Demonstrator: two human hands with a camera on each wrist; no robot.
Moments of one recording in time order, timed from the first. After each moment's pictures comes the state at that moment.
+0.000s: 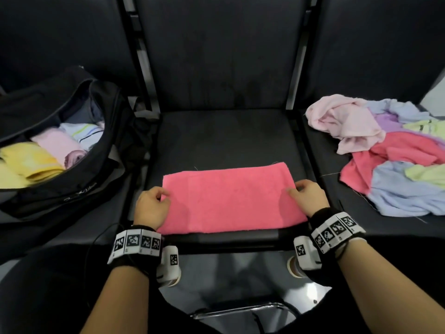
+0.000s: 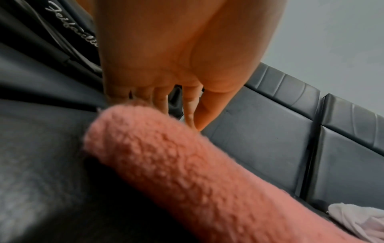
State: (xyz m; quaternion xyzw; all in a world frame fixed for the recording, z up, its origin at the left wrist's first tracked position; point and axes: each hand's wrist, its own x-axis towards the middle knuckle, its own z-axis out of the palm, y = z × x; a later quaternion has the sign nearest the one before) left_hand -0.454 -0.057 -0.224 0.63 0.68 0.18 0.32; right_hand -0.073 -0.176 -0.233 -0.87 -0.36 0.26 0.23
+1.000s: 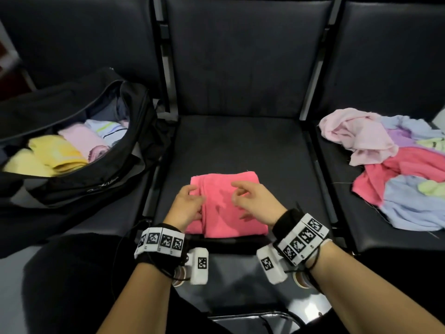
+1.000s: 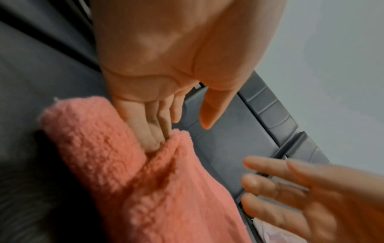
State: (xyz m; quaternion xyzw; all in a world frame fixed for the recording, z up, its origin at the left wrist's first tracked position) left_hand -0.419 -0.084 -0.200 0.44 0.62 0.25 0.60; right_hand -0.230 -0.144 -0.163 -0.66 -0.46 0.50 0.33
